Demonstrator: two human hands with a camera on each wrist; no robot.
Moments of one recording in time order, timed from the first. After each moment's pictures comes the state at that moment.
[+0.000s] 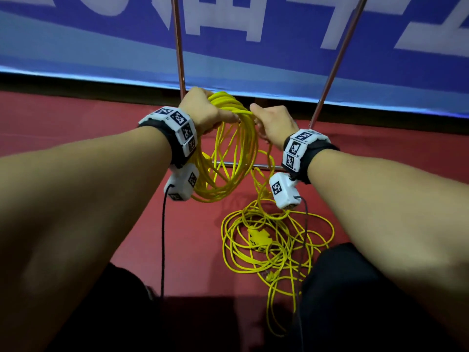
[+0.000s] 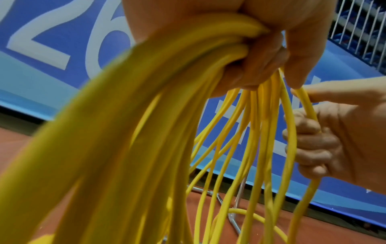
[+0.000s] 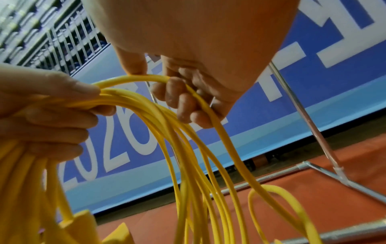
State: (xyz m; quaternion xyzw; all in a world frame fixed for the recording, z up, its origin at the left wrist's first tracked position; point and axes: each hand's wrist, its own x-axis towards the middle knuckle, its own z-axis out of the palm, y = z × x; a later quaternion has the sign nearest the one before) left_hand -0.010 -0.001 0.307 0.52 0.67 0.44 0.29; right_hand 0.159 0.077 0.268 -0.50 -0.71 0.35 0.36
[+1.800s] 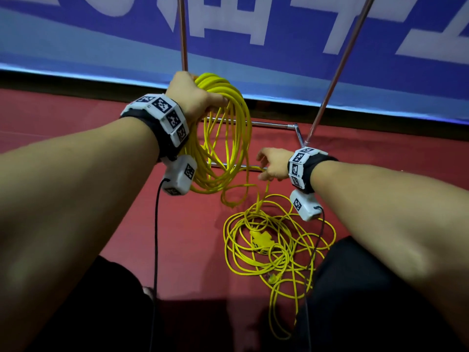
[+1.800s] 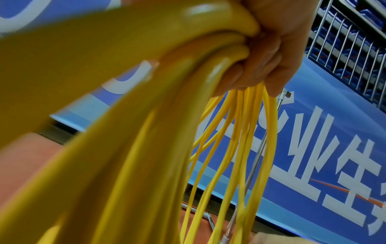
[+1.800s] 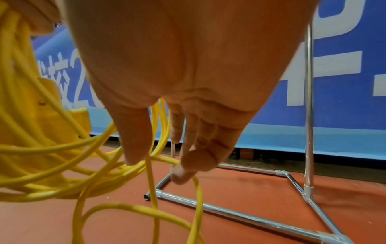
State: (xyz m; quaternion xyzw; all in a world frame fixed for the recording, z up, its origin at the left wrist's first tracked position) left_hand -0.042 -0.005 0.325 0.49 0.67 0.49 0.25; right_hand 0.186 0.076 0.215 -0.50 -0.83 0.24 -0.04
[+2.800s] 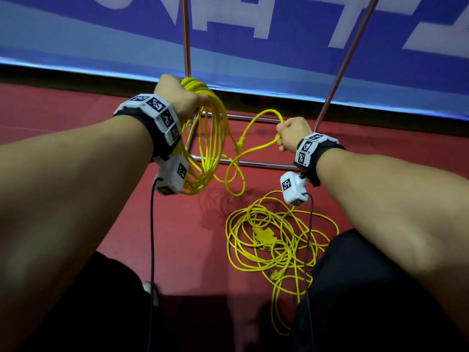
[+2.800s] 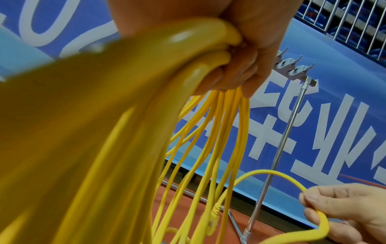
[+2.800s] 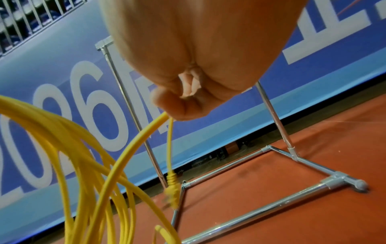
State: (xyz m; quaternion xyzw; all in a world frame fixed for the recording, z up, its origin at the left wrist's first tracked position) left_hand -0.071 -0.004 0.306 0.44 0.74 0.46 0.21; right_hand 0.179 0.098 0.239 -0.61 -0.64 0.35 0.31
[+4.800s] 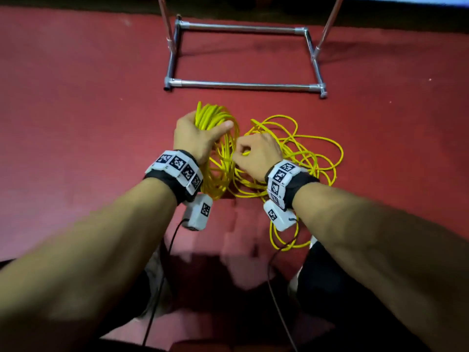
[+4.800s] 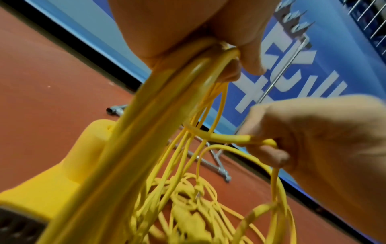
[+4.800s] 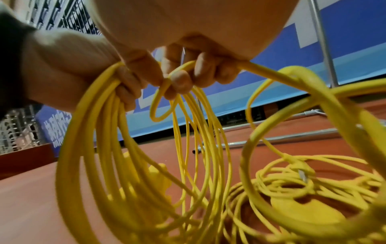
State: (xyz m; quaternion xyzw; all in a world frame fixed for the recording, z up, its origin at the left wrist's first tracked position) left_hand 0.028 -0.099 0.094 0.41 0.68 0.50 0.34; right_hand 0.192 -0.073 0.080 -0.51 -0.81 0.24 0.17
